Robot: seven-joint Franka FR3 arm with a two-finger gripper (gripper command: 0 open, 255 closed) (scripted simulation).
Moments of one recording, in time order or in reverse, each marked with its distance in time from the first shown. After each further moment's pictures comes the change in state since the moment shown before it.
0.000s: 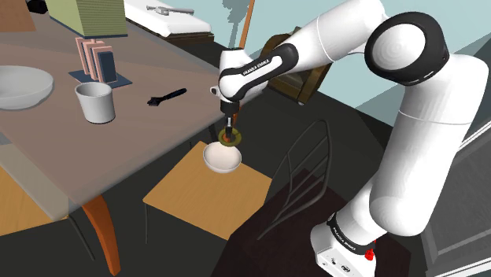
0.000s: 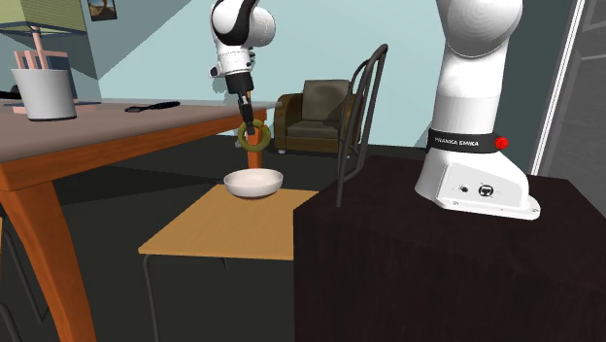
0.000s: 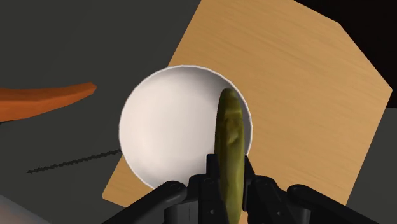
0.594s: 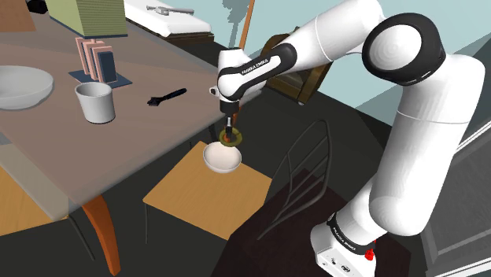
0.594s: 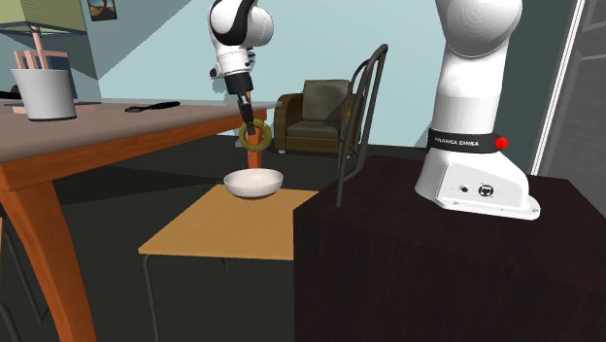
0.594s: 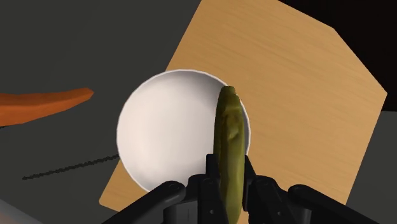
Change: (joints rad) arm -0.008 0.014 0.011 0.025 -0.012 -0.039 0.012
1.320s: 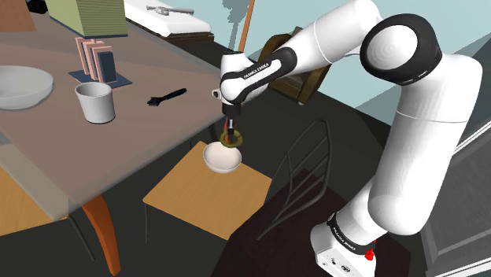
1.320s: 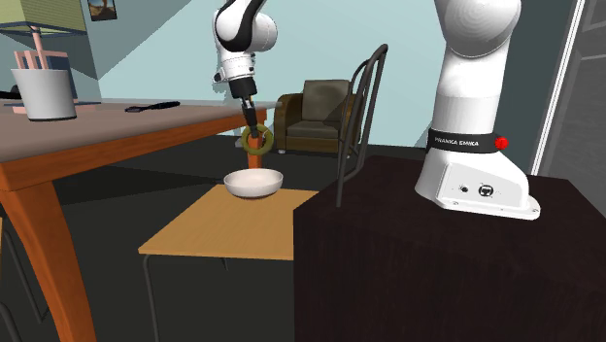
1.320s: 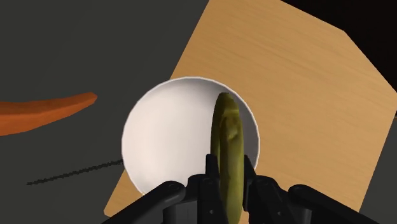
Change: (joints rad) arm -0.028 0.012 0.007 -0.023 -0.023 0.042 0.007
